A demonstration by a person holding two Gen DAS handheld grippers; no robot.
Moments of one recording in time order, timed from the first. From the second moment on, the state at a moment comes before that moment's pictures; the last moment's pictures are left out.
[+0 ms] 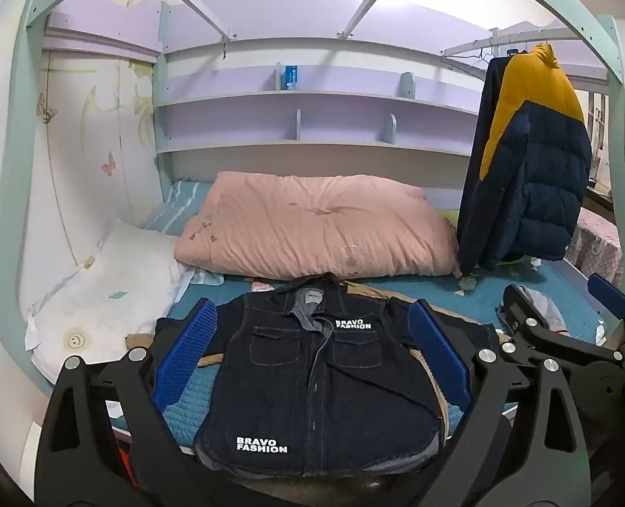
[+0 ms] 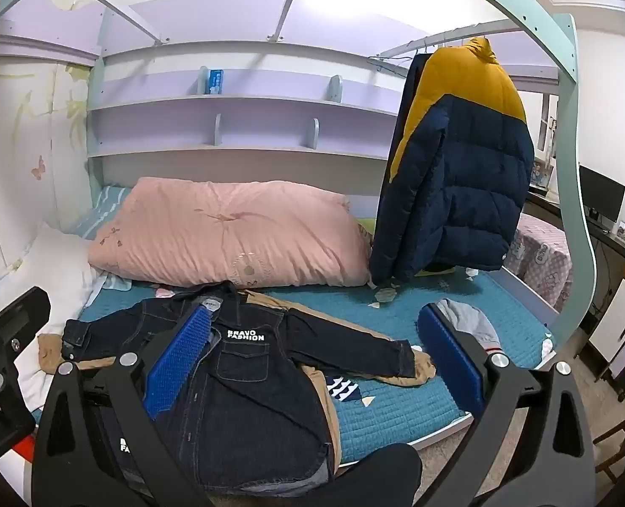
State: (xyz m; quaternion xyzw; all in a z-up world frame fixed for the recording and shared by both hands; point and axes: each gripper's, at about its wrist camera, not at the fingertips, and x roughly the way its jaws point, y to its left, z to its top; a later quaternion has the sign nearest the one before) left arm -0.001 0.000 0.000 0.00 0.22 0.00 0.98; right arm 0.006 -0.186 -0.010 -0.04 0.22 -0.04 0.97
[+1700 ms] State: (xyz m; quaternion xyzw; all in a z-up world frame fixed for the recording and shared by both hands) left arm 0.002 0.005 -0.004 0.00 0.24 0.01 0.97; right arm 0.002 -0.190 -0.012 -0.03 0.23 -0.03 0.97
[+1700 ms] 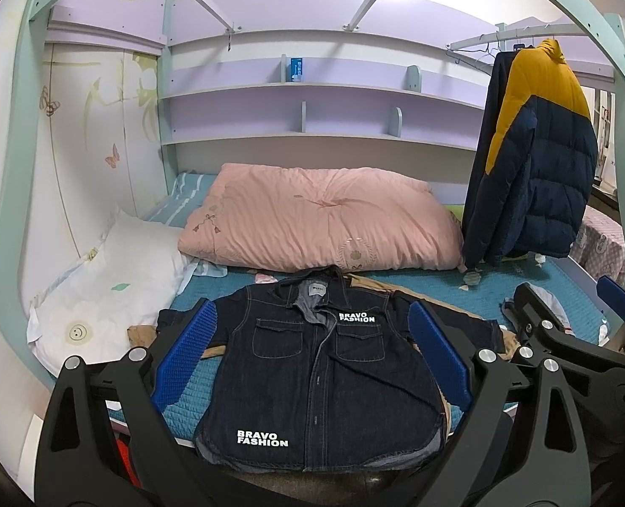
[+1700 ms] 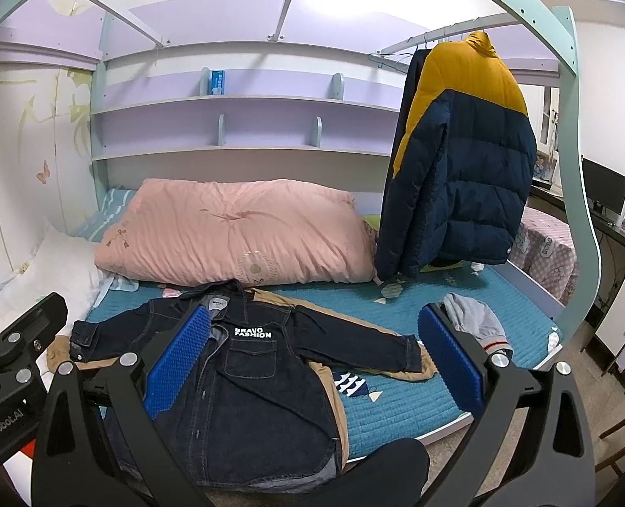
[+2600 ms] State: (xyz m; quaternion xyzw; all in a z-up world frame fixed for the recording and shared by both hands) left arm 0.003 0.002 -0.008 -0.01 0.24 0.00 0.97; right arm 0.003 -0.188 -0.017 -0.03 0.23 -0.03 0.97
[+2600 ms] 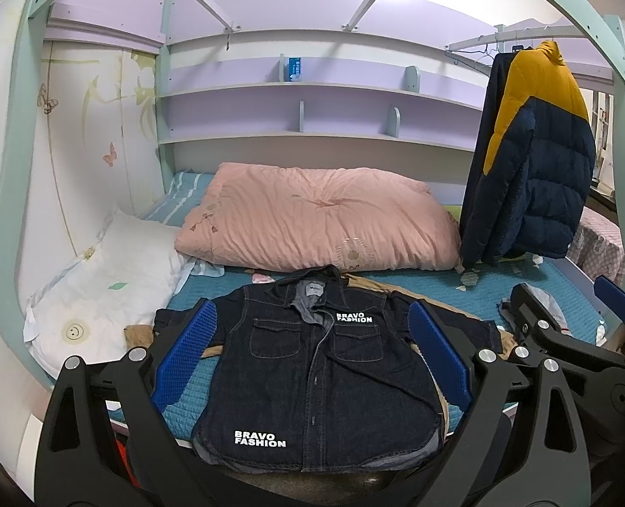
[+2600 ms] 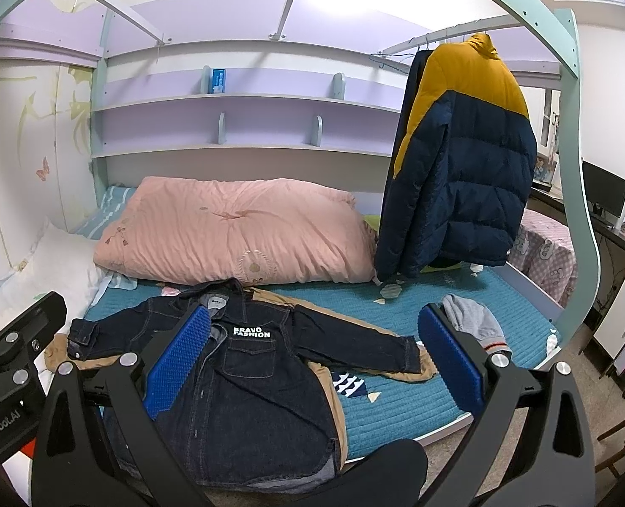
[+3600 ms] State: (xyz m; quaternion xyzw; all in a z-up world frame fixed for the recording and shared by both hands) left arm 0.040 0.026 -0.026 -0.03 0.28 0.01 0.96; right arm 0.032 -0.170 -0.029 -0.05 0.26 -0.03 0.96
